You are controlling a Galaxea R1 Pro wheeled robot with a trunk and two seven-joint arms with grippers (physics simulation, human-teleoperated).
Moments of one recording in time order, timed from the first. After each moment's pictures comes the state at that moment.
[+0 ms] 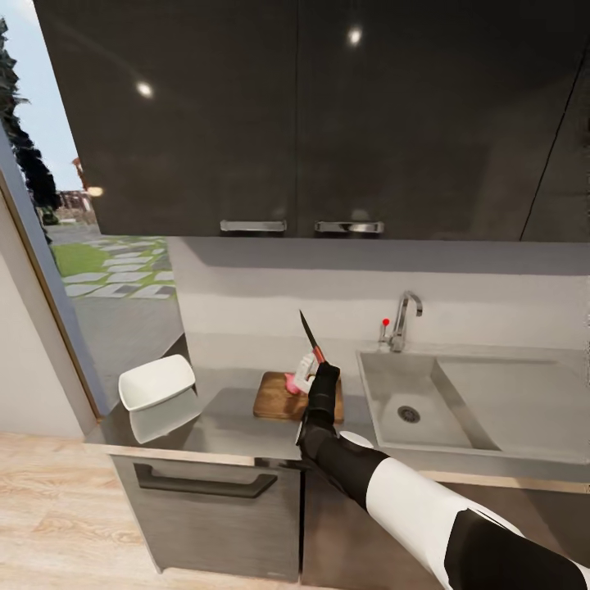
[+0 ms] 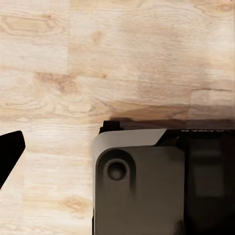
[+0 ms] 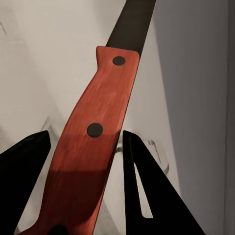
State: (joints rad) left arm -0.33 0.00 -0.41 0.07 0.43 -0.06 -0.03; right arm -0.89 0.17 1.01 -0.57 0.32 0.66 -0.63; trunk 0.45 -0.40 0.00
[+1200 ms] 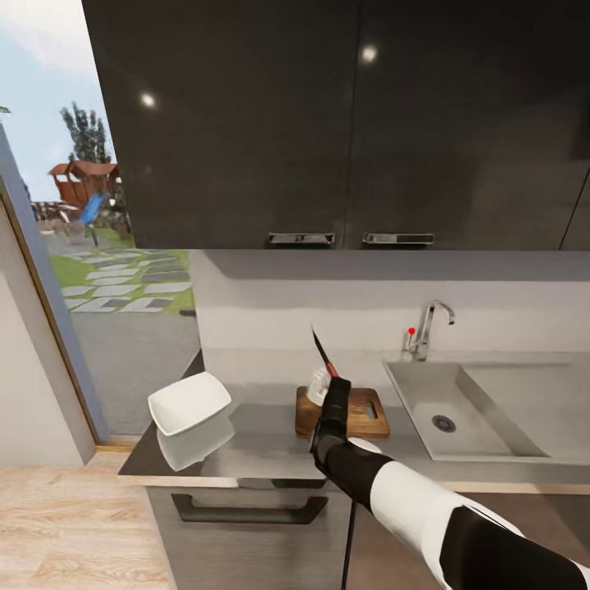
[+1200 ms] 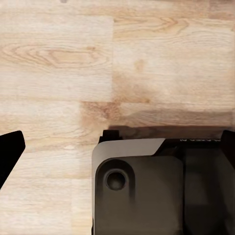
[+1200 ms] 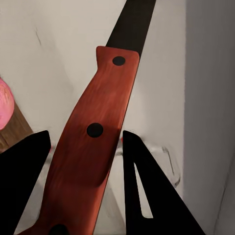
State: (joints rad) left arm -0.33 0.00 -0.41 0.07 0.43 -0.06 -0.03; right arm -0.89 0.17 1.01 -0.41 0.31 0.62 -0.57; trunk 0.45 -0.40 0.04
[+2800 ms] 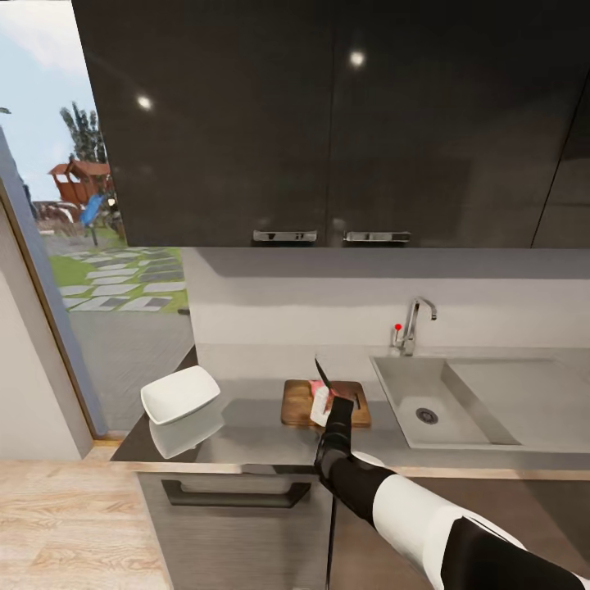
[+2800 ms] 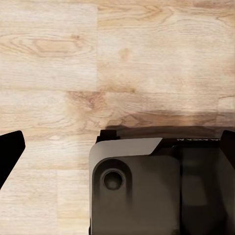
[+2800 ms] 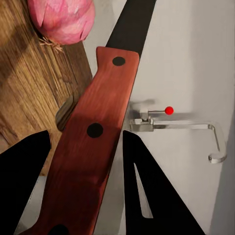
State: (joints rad) left arm -0.33 0.00 -0.41 0.07 0.43 -0.06 -0.03; right arm -0.85 0.17 1.00 -0.36 0.31 0.62 -0.44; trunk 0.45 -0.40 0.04
